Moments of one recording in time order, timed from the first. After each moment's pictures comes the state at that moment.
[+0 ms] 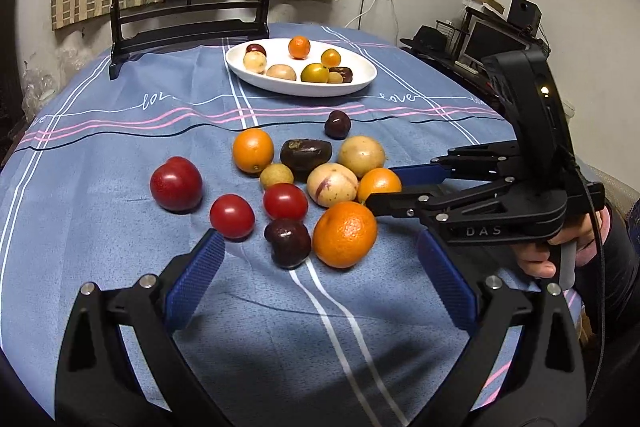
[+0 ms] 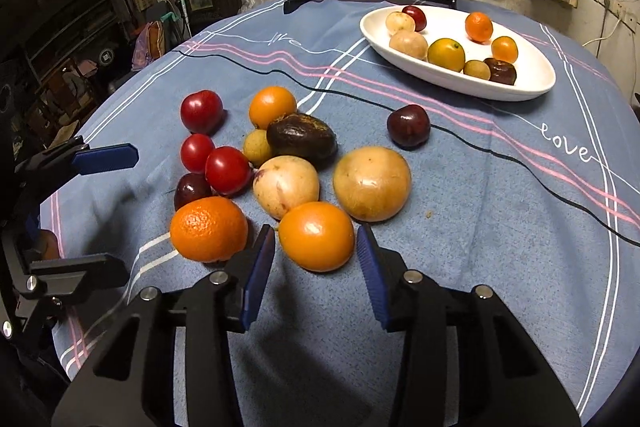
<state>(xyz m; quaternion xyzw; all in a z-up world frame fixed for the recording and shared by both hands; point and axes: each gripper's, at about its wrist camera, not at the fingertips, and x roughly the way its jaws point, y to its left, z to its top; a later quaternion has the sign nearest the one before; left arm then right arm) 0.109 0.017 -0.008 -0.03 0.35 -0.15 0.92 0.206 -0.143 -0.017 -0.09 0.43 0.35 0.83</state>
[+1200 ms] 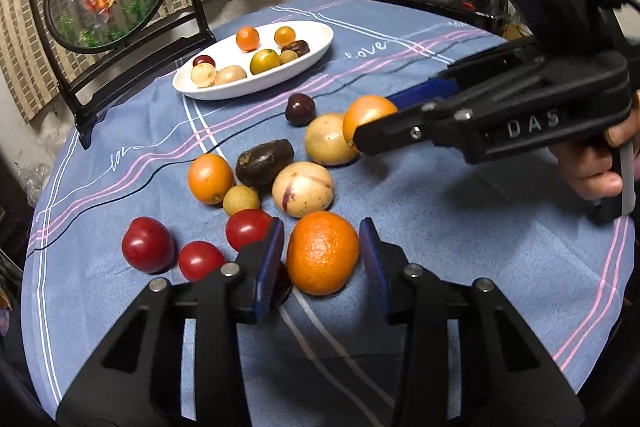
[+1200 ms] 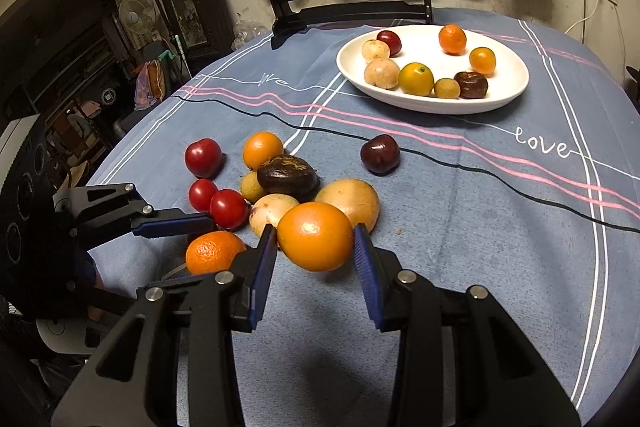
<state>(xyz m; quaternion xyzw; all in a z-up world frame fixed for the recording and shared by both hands) 0.137 -0.038 -0.022 0.16 0.37 -0.18 0.90 0.217 -0.169 0.005 -0.02 0.41 0.35 0.84</state>
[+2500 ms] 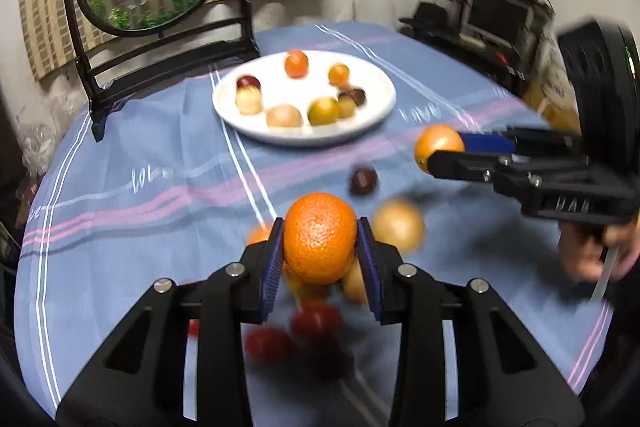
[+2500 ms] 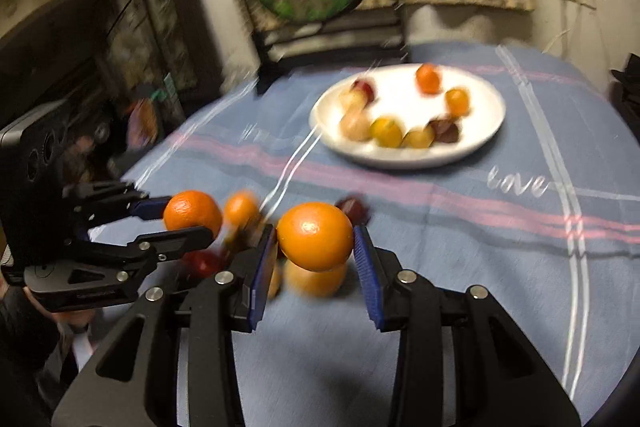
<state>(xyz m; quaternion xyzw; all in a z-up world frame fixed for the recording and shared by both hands) 0.219 0.001 0.028 0.05 0.37 -0.15 0.91 0.244 -0.184 0.025 0.02 0.35 0.32 0.88</state>
